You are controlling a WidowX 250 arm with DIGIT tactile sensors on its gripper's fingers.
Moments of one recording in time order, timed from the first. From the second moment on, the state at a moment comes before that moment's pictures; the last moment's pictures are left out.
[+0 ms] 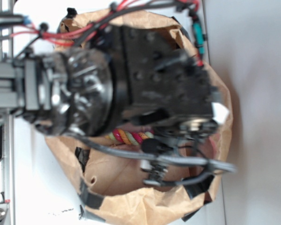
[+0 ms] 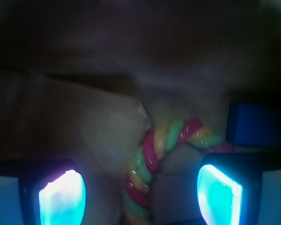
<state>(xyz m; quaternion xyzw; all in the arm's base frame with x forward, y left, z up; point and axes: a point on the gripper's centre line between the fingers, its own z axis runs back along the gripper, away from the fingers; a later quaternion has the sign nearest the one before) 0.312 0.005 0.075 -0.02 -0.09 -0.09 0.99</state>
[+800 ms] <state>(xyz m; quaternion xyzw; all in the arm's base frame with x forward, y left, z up) 0.292 0.003 0.061 0.04 -0.10 -0.07 0.99</state>
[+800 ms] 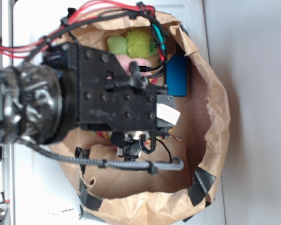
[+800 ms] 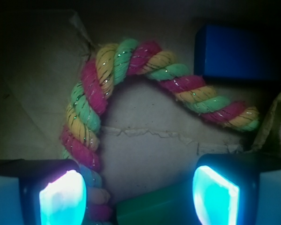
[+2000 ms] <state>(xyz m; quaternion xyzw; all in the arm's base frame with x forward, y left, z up) 0.301 -0.032 0.060 0.00 -0.10 -0.07 0.99</state>
